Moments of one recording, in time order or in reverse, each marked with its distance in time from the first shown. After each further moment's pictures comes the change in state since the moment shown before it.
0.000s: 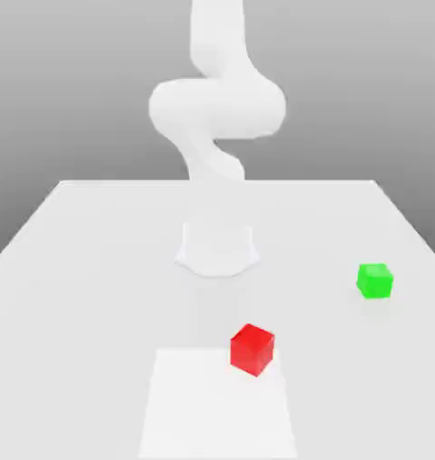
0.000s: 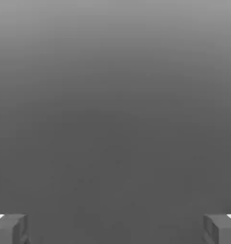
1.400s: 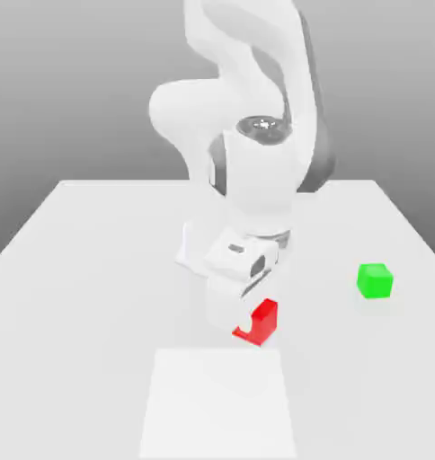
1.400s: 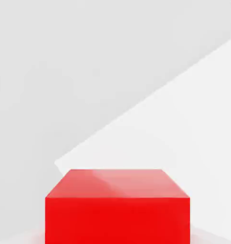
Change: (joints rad) arm 0.246 0.601 -0.010 -0.562 0.031 0.448 -0.812
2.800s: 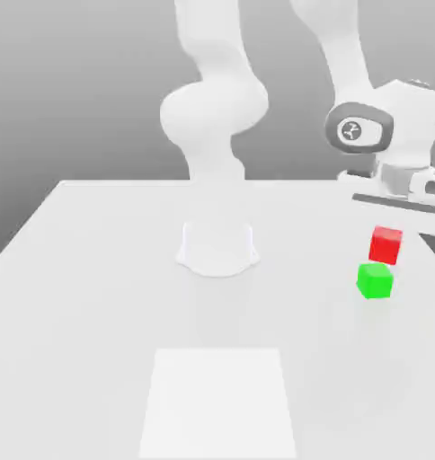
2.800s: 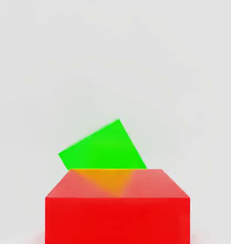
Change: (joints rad) arm 0.626 0.050 0.312 0.017 -0.061 0.021 -0.620
